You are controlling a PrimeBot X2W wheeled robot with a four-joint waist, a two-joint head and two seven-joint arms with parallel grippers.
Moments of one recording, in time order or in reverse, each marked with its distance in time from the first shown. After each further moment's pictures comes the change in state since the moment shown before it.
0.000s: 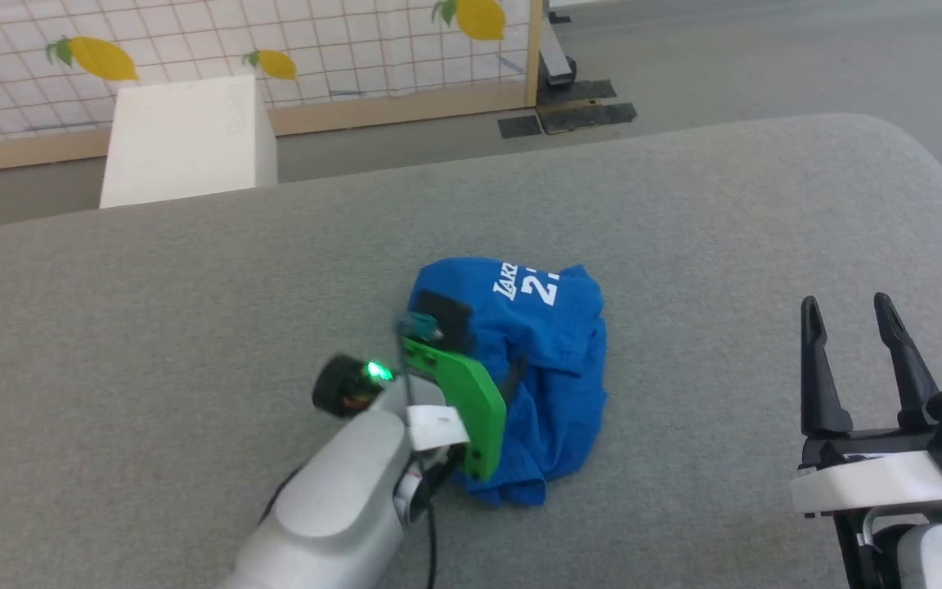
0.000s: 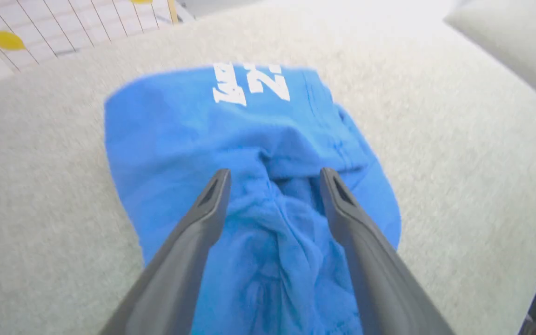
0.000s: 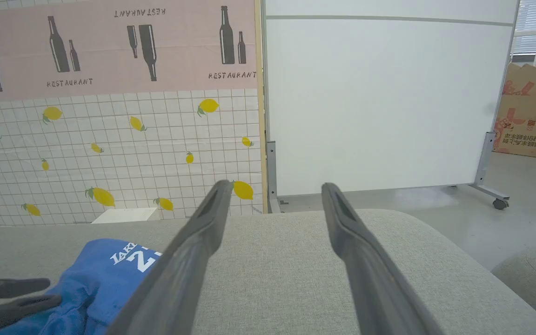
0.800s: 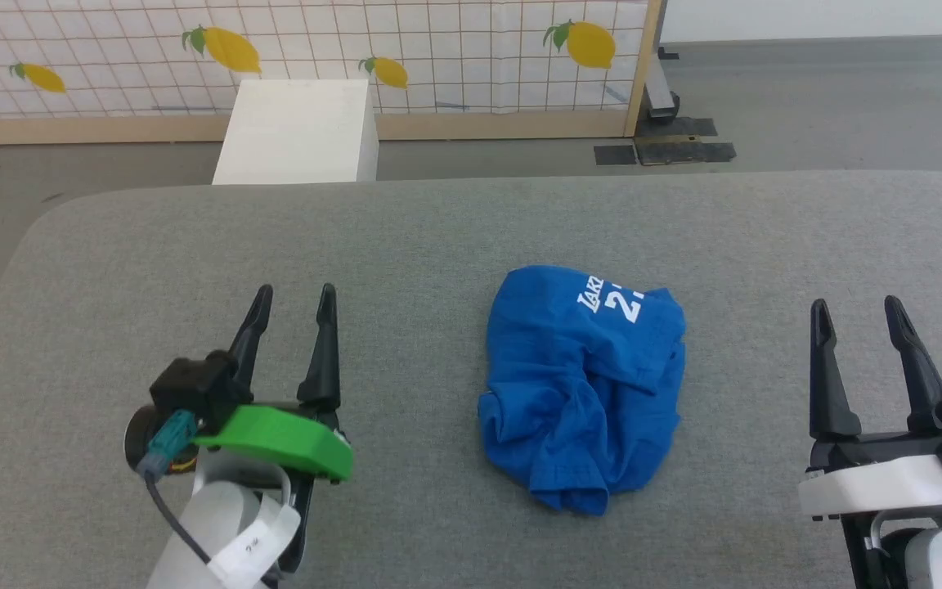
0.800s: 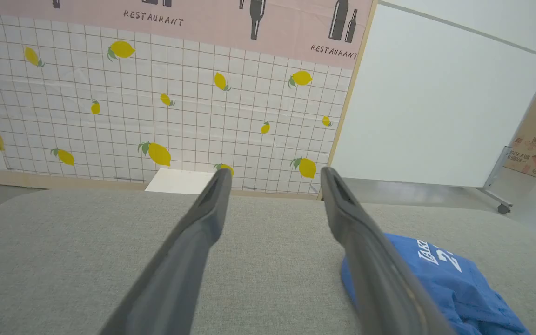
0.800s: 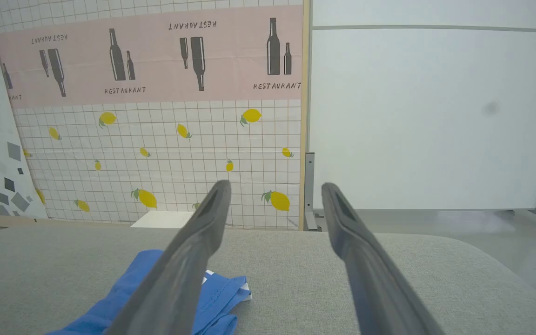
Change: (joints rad) left arm 0.350 0.071 0.481 -0.429 0.187 0.034 -0.432; right arm 0.010 0.000 -0.019 -0.010 -0.011 0.000 0.000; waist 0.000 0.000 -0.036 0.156
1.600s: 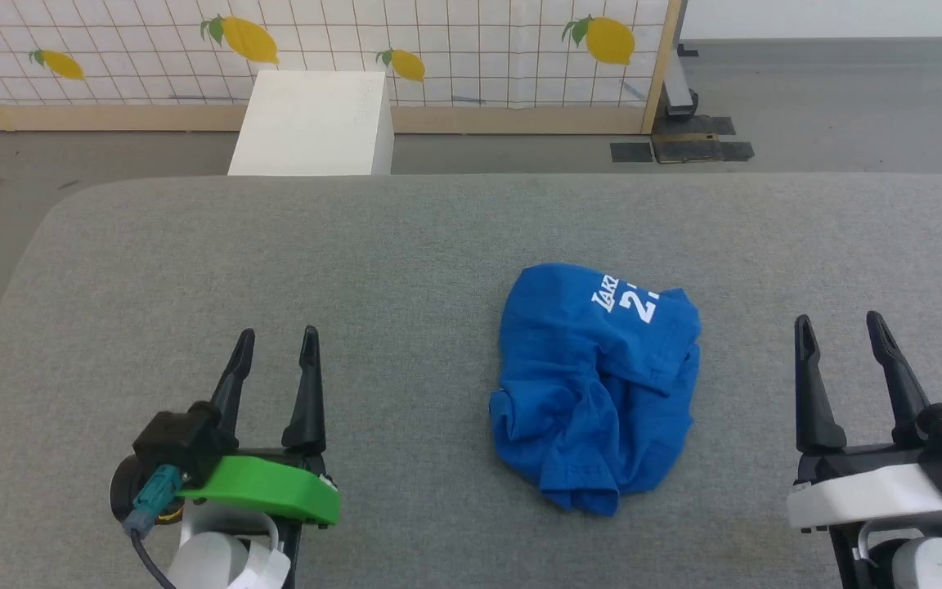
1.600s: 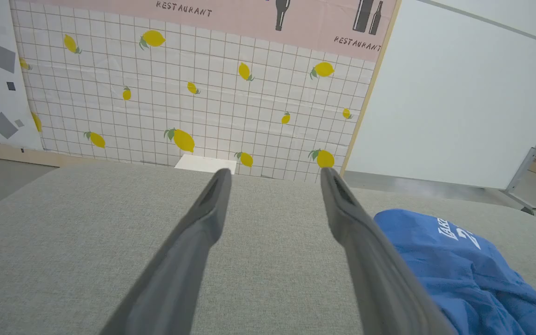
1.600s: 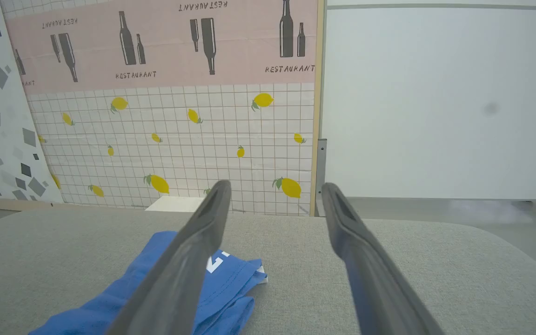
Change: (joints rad) left arm 0.129 -0.081 0.138 -0.072 0.110 -0.076 0.000; right arm 0.014 0.000 0.021 0.026 0.001 0.000 0.000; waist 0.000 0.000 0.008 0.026
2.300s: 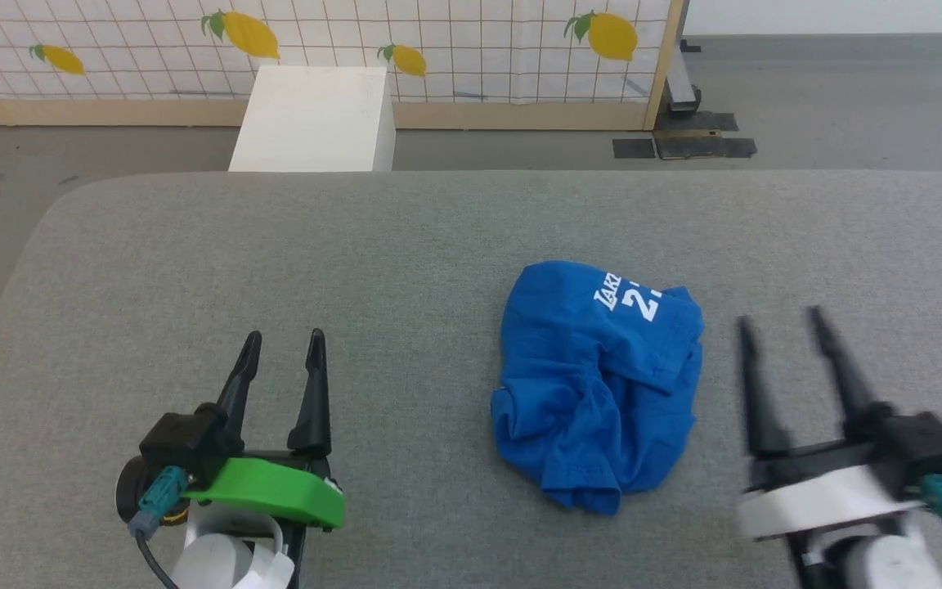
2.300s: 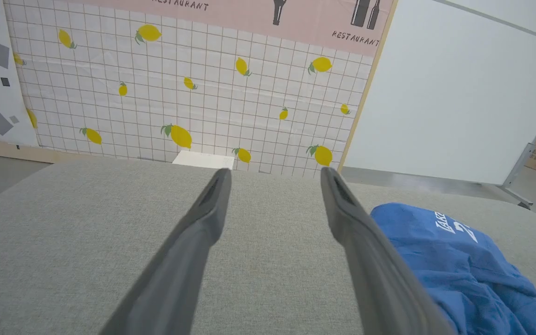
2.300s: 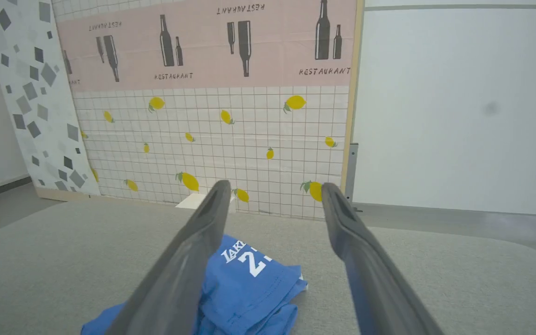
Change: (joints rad) left arm 0.002 -0.002 -0.007 0.004 0.003 -0.007 0.000; right arm -0.001 -0.002 0.101 -0.026 -0.002 0.000 0.004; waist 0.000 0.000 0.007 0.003
